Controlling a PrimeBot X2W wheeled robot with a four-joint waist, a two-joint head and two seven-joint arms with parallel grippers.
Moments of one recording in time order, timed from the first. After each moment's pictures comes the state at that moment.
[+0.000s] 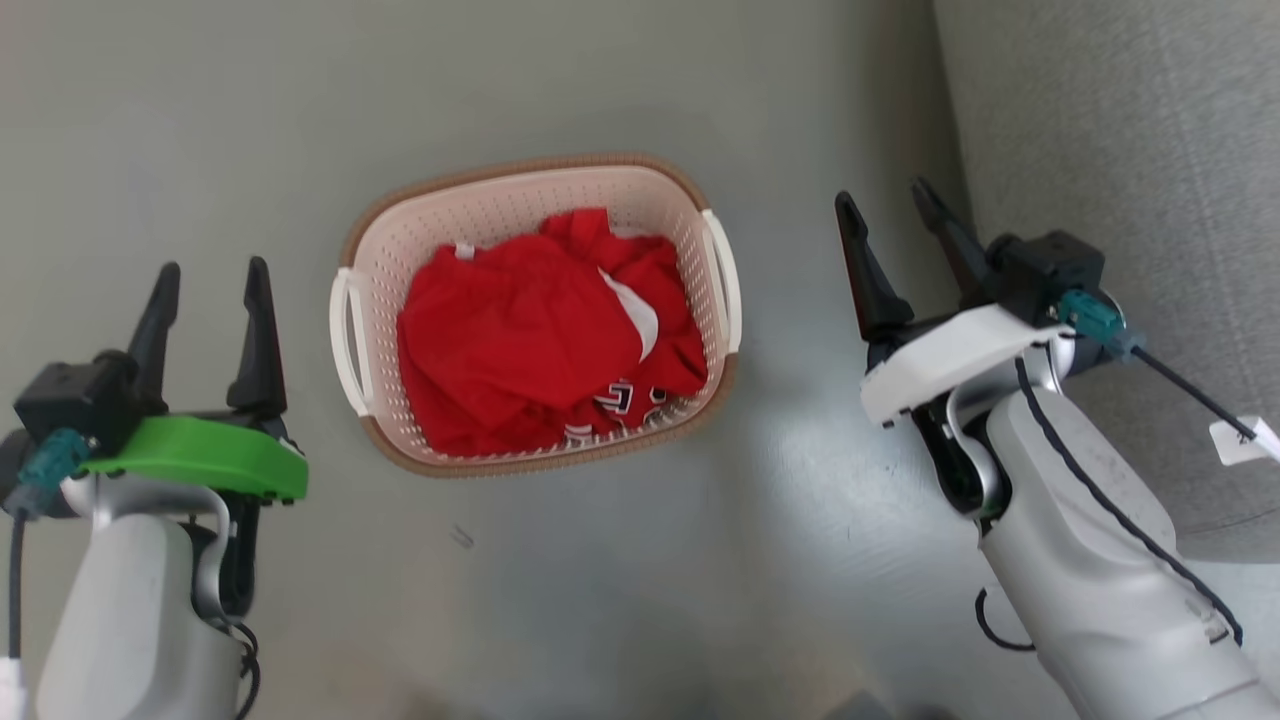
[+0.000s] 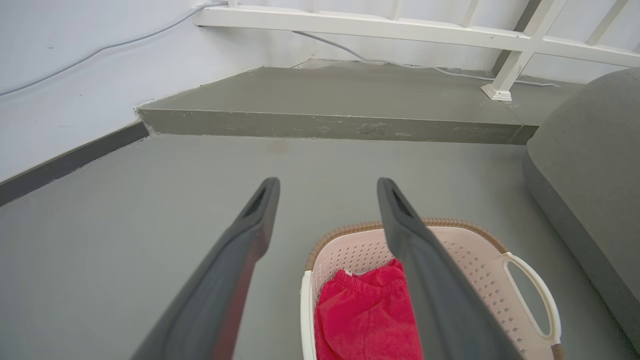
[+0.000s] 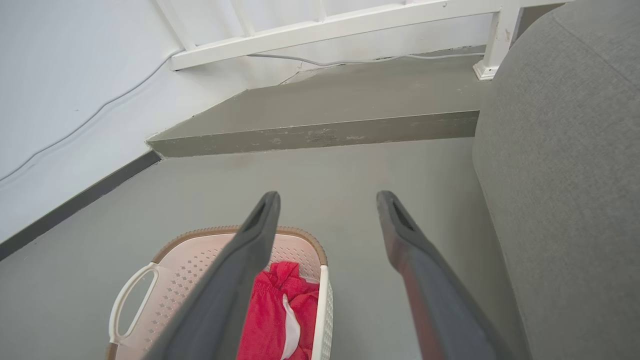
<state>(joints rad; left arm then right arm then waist) -0.34 0.13 -0.06 0.30 -0.35 -0.10 -0.25 -0.48 -0.09 0.38 0.43 0.33 0.00 -0.25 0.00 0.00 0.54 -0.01</state>
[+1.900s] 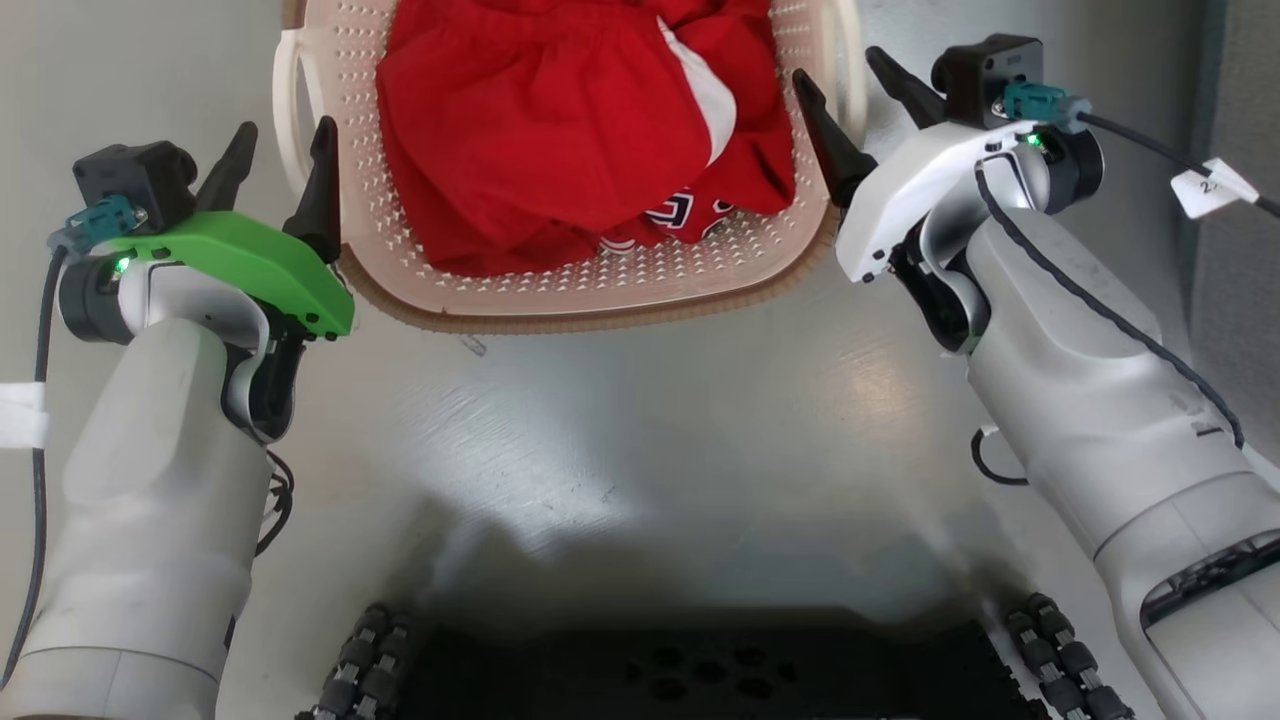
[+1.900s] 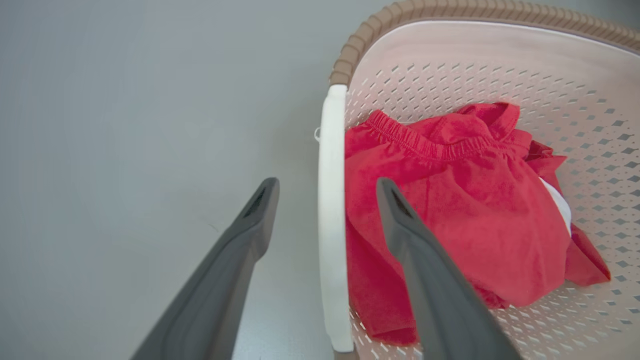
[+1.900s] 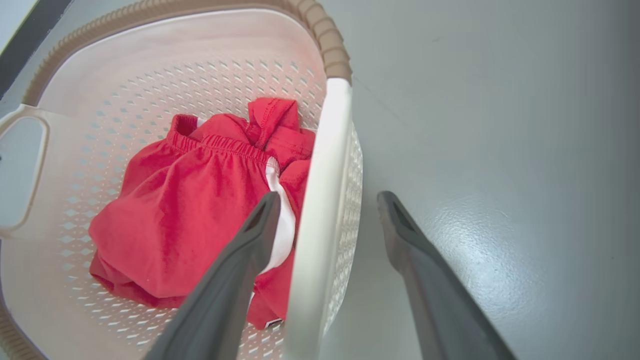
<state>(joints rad) -0.79 0.13 -0.32 0.75 -0.57 -0.12 -0.18 -0.91 -0.07 0.55 0.87 0.44 0.07 -0.17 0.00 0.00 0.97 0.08</state>
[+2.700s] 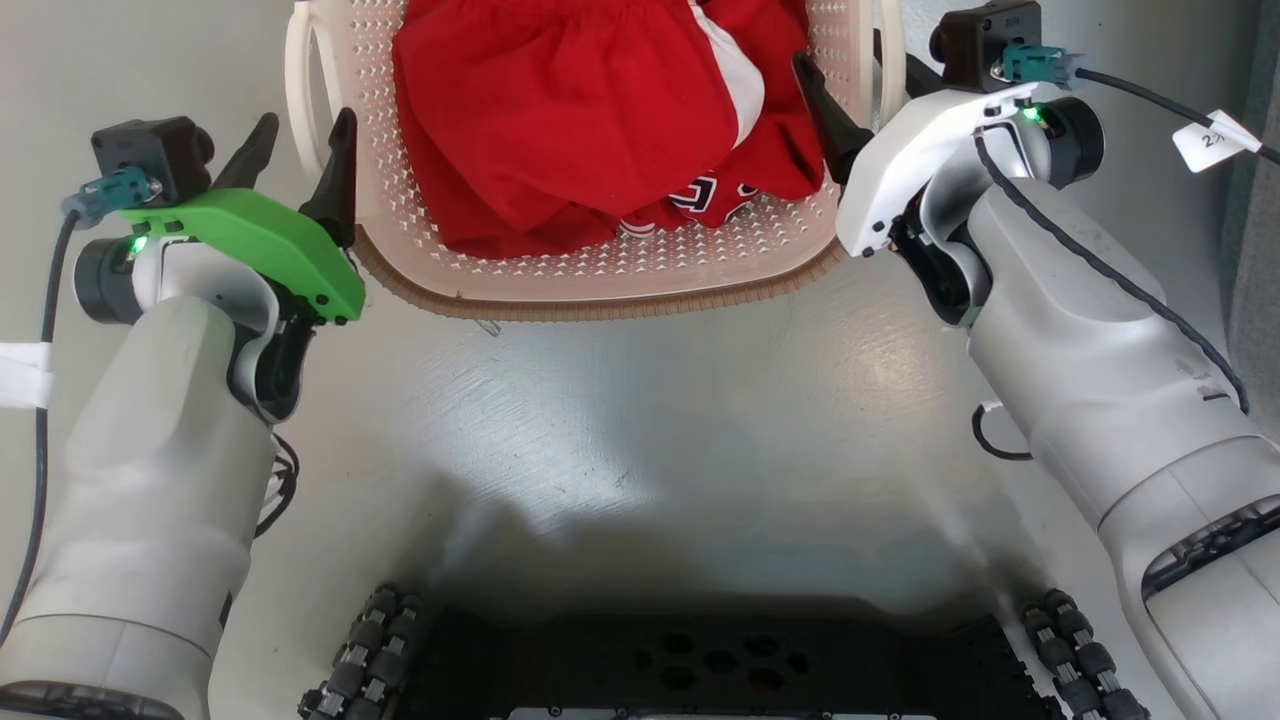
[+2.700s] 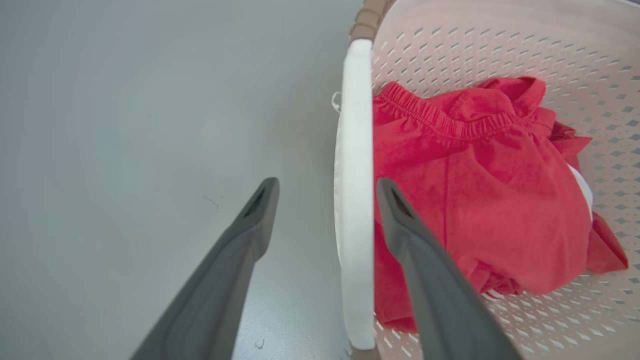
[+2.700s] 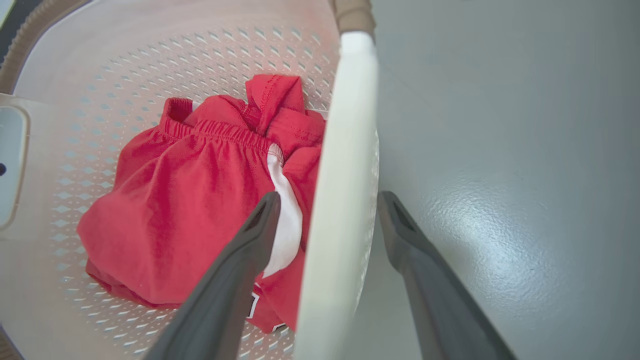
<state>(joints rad) -0.86 0.14 -0.43 0.83 -0.68 -0.12 -0.16 -0.99 -0.07 0.62 0.95 0.53 0.07 -0.14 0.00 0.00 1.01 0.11</state>
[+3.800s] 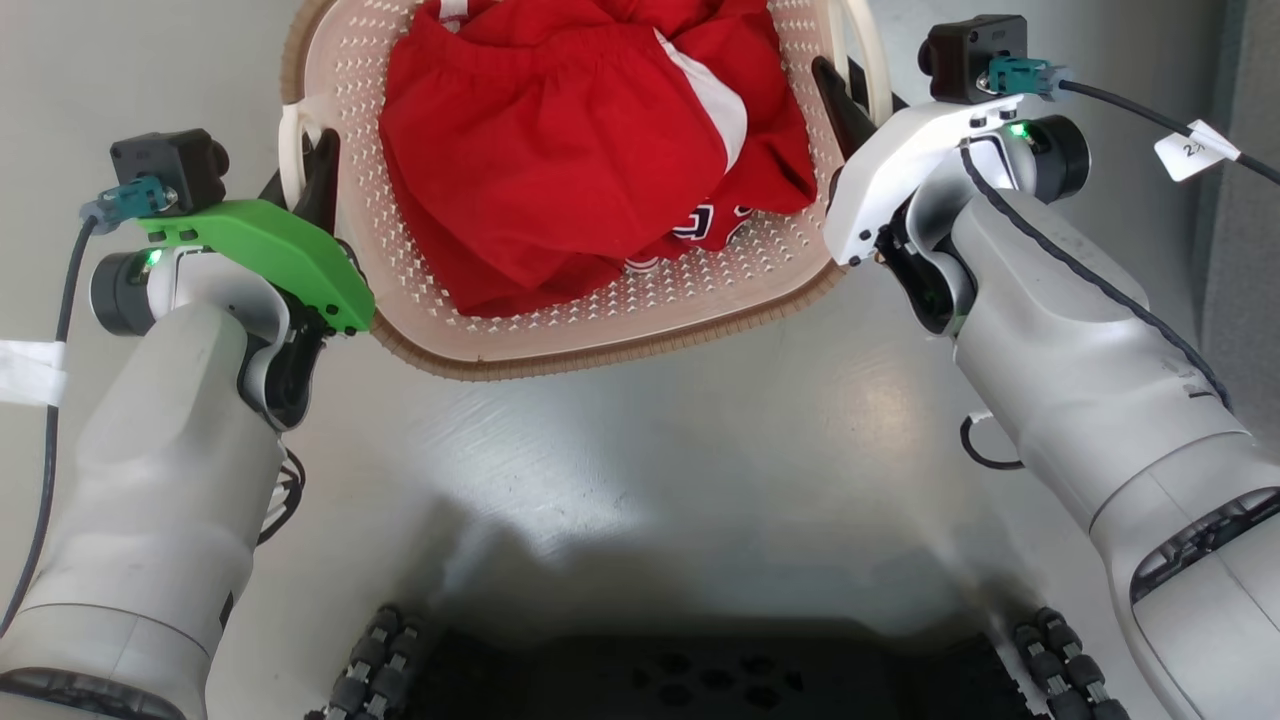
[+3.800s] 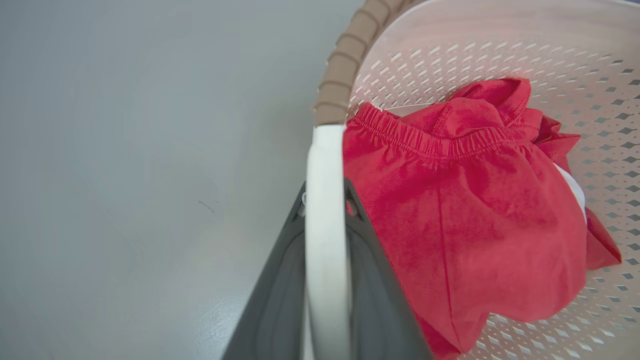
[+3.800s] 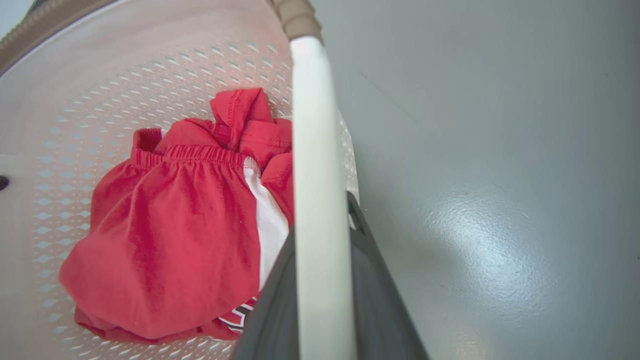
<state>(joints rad) -0.89 0.15 -0.56 0.90 -0.80 -0.13 -0.19 -1.01 -0.07 0.72 1.01 0.64 0.05 -0.18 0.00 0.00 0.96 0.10</state>
